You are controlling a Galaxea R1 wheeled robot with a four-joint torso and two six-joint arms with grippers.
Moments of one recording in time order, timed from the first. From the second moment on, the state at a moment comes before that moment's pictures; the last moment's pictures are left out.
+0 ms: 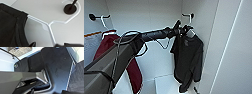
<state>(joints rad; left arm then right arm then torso) -0.23 3.07 -2.08 0.18 0.13 -1.23 -1.58 3.09 -2.71 -0.09 0.07 0.07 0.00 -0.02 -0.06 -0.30</state>
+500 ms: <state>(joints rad) -0.23 3.10 -2.13 0.19 0.02 -1.23 -1.59 3.09 -2.71 -0.08 0.08 0.08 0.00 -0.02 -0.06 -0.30</state>
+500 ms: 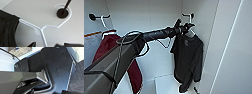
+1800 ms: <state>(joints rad) -0.22 3.16 -2.17 0.25 -0.15 -1.25 -1.62 3.09 -2.72 -0.08 0.08 0.08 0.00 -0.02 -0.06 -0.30</state>
